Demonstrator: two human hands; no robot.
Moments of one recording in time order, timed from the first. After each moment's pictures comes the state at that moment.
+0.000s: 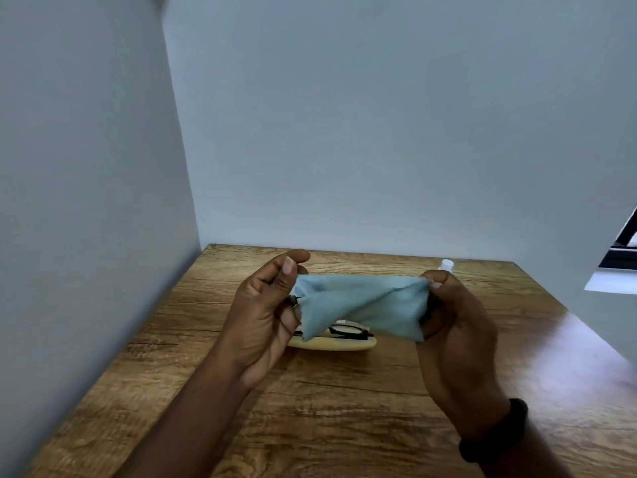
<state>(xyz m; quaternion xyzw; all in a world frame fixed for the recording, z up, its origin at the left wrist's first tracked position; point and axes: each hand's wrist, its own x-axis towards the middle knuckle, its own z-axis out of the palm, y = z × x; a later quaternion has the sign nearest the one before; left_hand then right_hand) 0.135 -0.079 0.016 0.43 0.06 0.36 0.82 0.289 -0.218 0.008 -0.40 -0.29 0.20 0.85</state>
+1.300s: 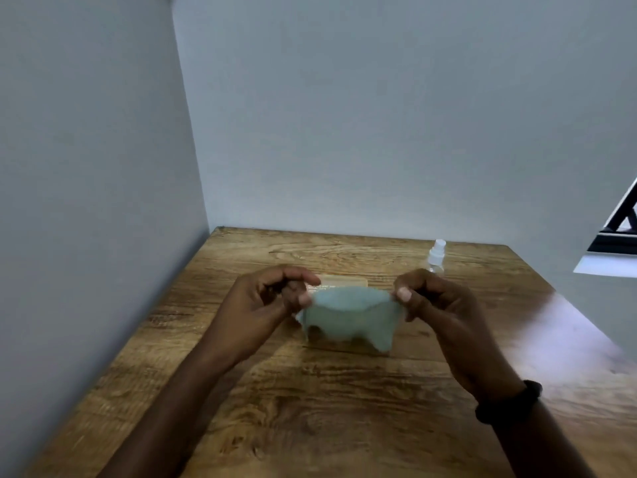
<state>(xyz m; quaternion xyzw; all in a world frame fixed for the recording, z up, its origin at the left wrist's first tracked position) 0.090 -0.082 0.005 0.74 0.13 0.36 0.55 0.294 -0.259 0.002 -0.57 -0.50 0.15 0.64</state>
